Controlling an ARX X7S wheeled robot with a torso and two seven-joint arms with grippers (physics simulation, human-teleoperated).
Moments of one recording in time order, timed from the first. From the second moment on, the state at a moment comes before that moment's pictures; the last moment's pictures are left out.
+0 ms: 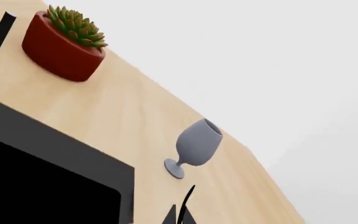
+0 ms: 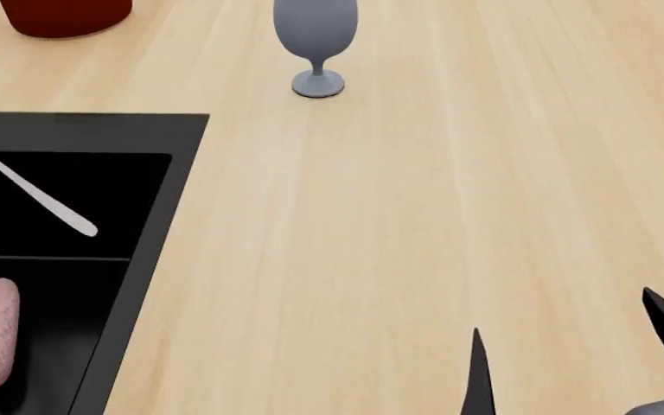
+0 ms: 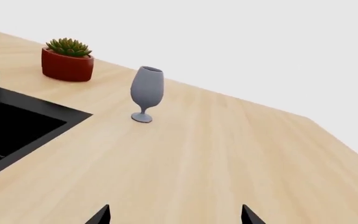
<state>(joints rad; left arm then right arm) -0.84 -0.54 -0.22 0.10 -1.61 -0.93 -0.63 0.58 0.86 0.41 -1.02 2.16 1.28 1.24</state>
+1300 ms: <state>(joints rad) -0.98 -0.66 0.03 -0.34 -1.55 -1.16 -1.03 0.38 0.67 0.69 -0.98 2.05 1.42 1.09</state>
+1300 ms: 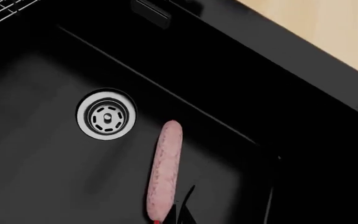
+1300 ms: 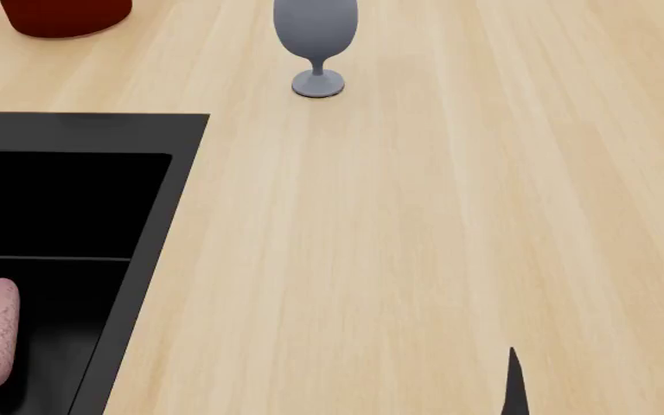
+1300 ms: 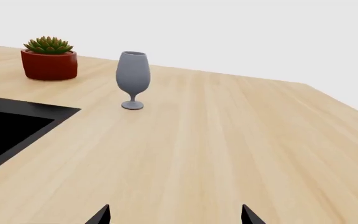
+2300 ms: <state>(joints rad) -1.08 -0.60 0.23 -0.74 -1.28 -1.04 -0.81 0.33 0.64 0.72 -0.99 1.99 1.44 1.04</state>
